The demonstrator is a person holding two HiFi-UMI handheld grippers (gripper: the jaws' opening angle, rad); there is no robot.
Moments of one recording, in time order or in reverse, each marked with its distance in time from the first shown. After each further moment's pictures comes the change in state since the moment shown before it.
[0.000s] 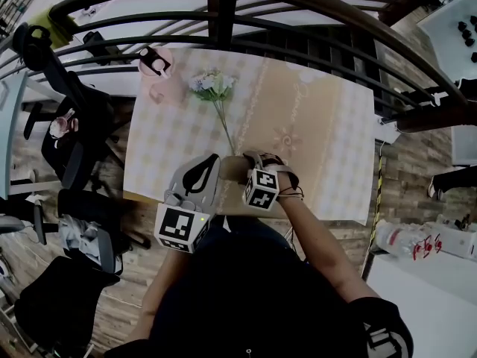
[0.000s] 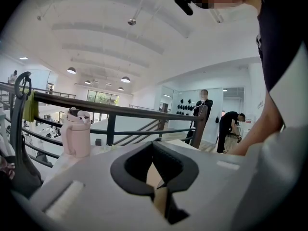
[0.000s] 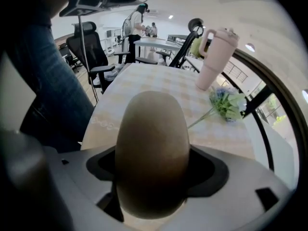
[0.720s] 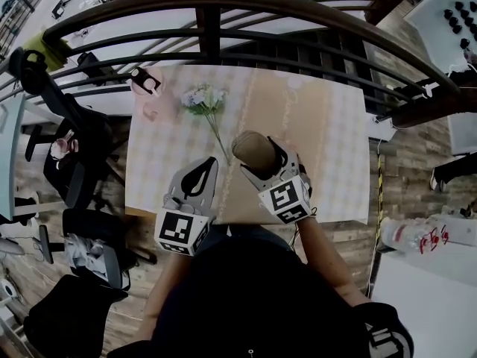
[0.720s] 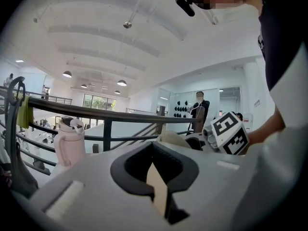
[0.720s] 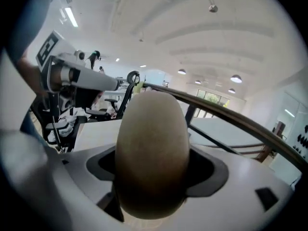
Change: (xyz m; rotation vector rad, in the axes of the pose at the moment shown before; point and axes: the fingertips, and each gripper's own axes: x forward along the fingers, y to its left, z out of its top) left arm 0.012 -0.007 0.026 0.043 -0.051 -0.035; right arm -0.172 -0.095 0.032 0.445 -0.449 -0.513
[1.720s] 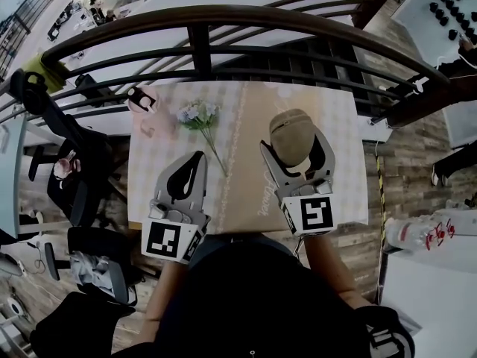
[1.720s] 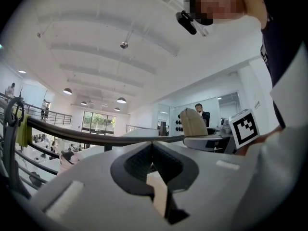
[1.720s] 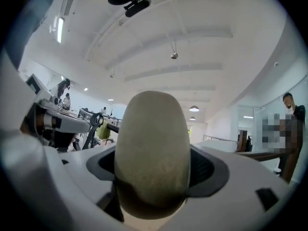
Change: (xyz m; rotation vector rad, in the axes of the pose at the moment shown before) left arm -0.011 0.000 0.093 0.061 -0.203 0.032; right arm -0.119 -0.091 0.106 0.181 -0.442 -0.440
